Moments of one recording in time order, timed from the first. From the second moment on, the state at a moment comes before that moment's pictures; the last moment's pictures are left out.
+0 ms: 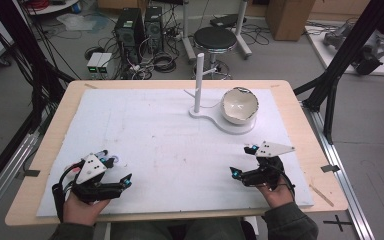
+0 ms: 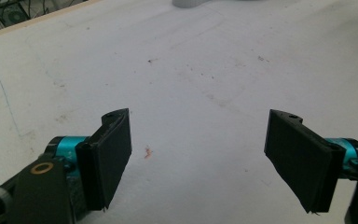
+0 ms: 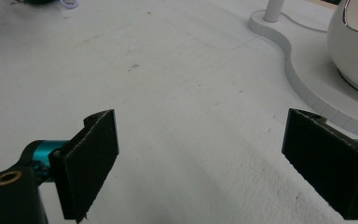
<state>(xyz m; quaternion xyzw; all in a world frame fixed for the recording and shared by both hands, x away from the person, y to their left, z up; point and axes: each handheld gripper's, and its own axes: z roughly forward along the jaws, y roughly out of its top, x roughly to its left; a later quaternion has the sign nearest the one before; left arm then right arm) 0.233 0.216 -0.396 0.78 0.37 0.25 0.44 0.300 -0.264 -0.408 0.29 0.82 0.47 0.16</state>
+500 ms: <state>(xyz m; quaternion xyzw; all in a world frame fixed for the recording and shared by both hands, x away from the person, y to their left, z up) 0.236 0.222 -0.392 0.77 0.37 0.25 0.45 0.299 -0.265 -0.408 0.29 0.82 0.47 0.16</state>
